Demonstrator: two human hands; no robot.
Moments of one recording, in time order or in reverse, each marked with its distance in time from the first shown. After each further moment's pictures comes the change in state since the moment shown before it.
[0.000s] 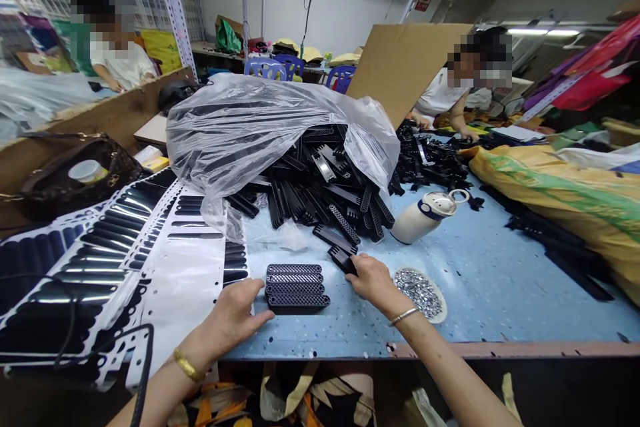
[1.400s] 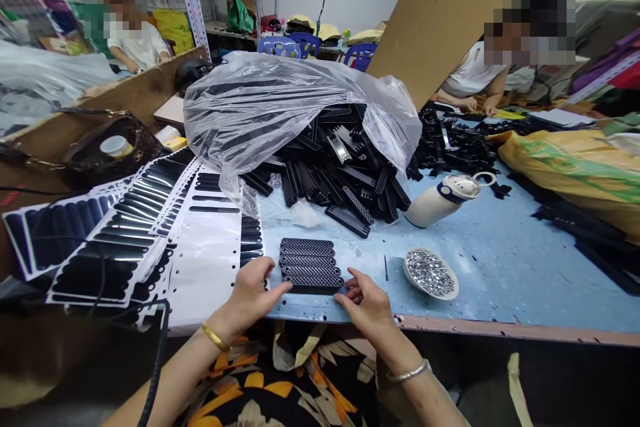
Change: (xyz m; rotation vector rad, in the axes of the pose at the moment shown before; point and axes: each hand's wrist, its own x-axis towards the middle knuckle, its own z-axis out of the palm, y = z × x) left_hand -0.021 0.010 0.022 -0.166 0.224 -0.172; right_hand -0.090 -0.029 0.077 0.556 0.220 -0.045
